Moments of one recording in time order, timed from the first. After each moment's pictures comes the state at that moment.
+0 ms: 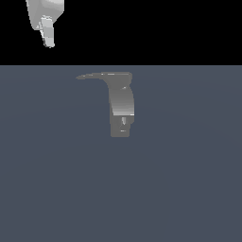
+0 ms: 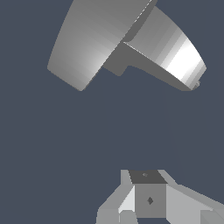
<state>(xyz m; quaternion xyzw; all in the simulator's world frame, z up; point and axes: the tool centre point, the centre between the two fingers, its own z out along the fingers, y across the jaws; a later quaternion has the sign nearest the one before) -0.061 0.171 0.337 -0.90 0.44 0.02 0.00</state>
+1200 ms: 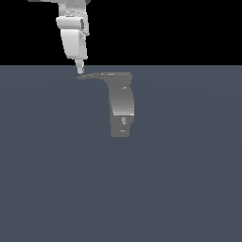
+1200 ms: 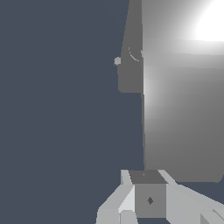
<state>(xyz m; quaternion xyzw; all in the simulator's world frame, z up) 0.092 0.151 0.266 -0.74 0.67 0.00 0.00</state>
